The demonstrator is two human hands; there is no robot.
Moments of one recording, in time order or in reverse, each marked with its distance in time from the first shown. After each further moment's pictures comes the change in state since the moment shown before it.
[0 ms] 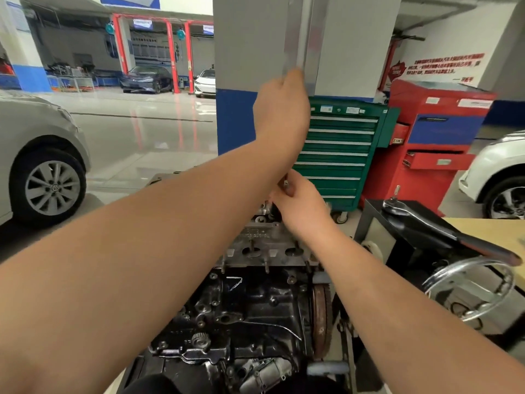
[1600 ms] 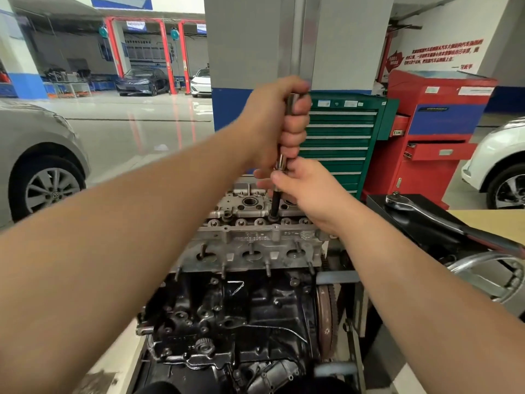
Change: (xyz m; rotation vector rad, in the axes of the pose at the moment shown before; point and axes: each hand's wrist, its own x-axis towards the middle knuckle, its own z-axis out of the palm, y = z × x) left_hand 0.005 -0.010 -0.022 -0.387 -0.633 -0.348; right_hand 0.022 -0.005 -0.023 0.236 -0.202 -0.064
